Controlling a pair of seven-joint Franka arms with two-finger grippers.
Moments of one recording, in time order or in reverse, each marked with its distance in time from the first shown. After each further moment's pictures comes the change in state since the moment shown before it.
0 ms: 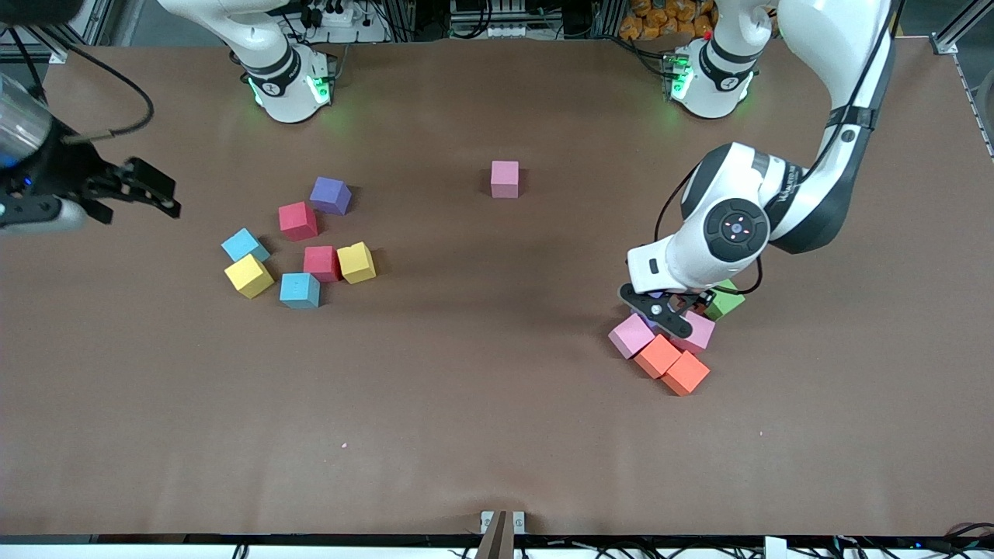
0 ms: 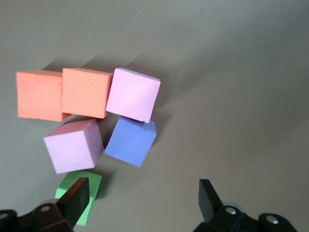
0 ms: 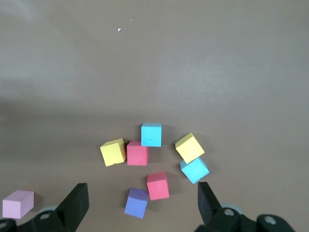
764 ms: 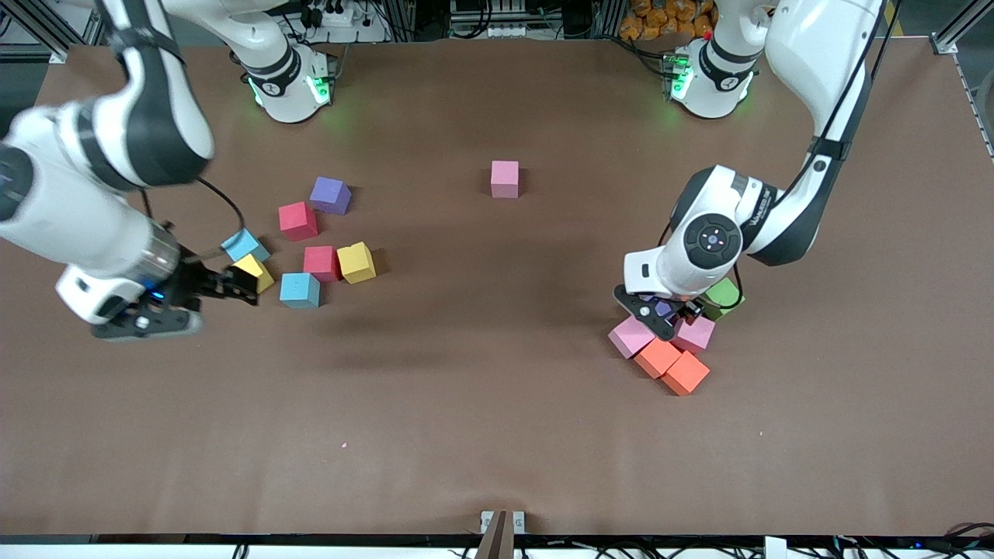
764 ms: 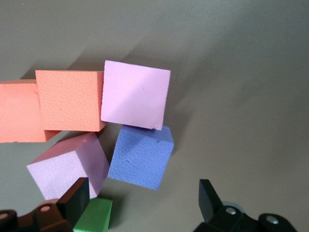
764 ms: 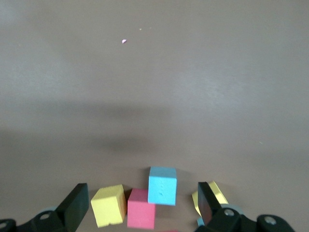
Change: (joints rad) left arm 0.030 0.060 -0.002 -0.112 0.077 0.185 0.084; right arm 0.063 0.211 0.000 -0.156 0.001 0.406 -0.001
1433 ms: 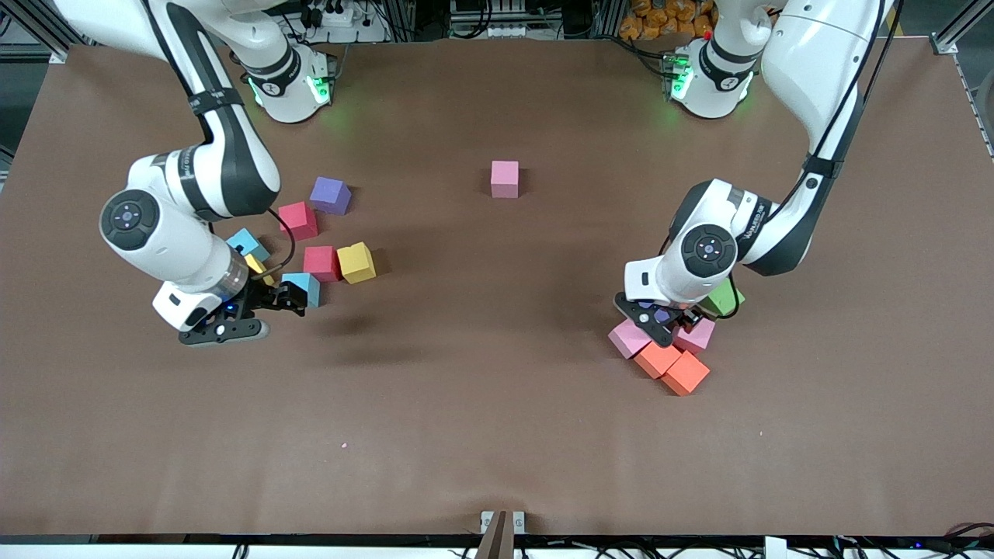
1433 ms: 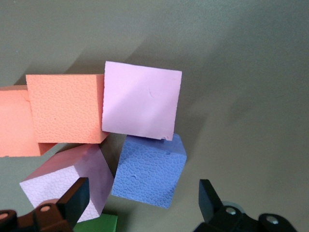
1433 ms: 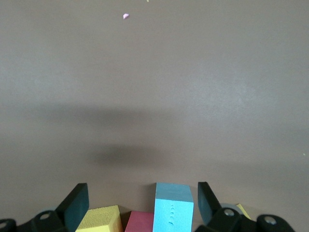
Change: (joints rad) left arm 0.007 0.040 -0.001 -0.007 0.042 0.059 0.002; right arm 0.032 0.016 0.002 -0.245 0.000 0.277 0.002
